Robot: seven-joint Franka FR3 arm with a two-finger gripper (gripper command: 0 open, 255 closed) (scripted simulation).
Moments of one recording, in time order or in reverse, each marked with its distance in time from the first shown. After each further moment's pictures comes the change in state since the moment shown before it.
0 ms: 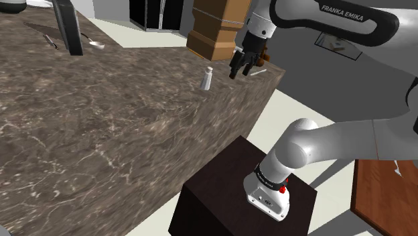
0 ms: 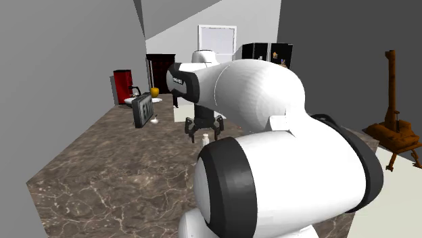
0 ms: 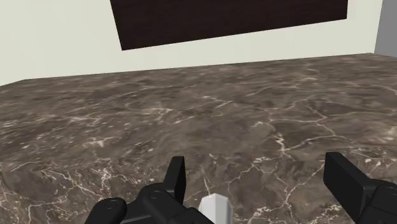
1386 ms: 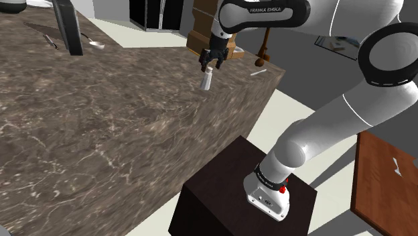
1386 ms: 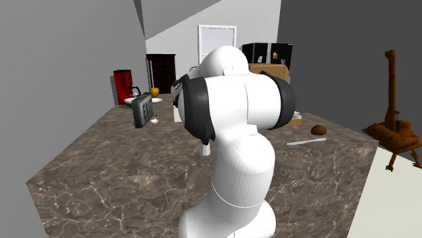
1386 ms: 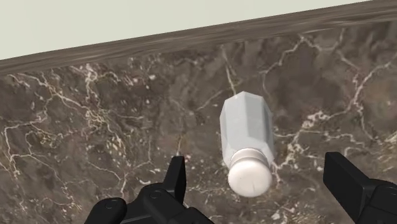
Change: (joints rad) arm -0.045 0.501 0.005 0.222 -0.086 0.305 0.051
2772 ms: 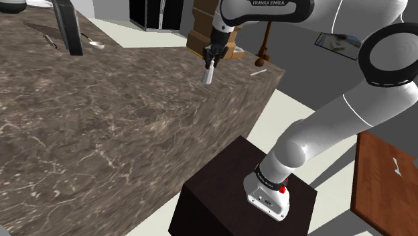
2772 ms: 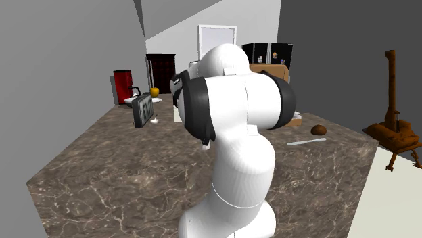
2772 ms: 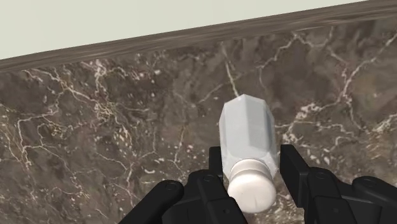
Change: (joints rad) arm 0.001 -0.002 0.002 0.054 0.003 -0.055 -0.003
